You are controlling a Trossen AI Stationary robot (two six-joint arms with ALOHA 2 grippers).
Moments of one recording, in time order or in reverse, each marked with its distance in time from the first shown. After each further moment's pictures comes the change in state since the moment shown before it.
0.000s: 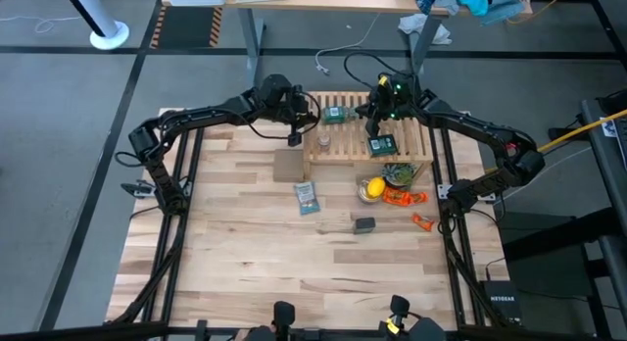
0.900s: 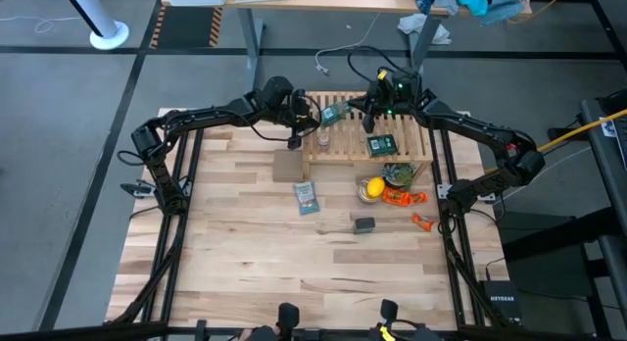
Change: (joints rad) left arm -0.004 0.022 -0.003 0.026 0.060 0.005; right arm 0.046 -0.001 0.000 0.187 -0.046 0.044
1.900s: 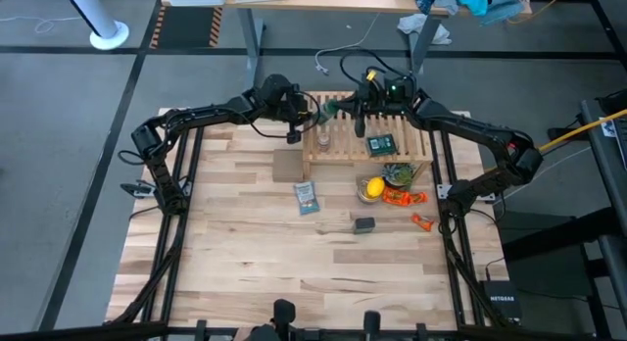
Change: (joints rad) left arm 0.008 0.006 -0.002 -0.017 -0.120 0.027; right arm 0.123 0.020 0.100 0.038 -0.021 -0.004
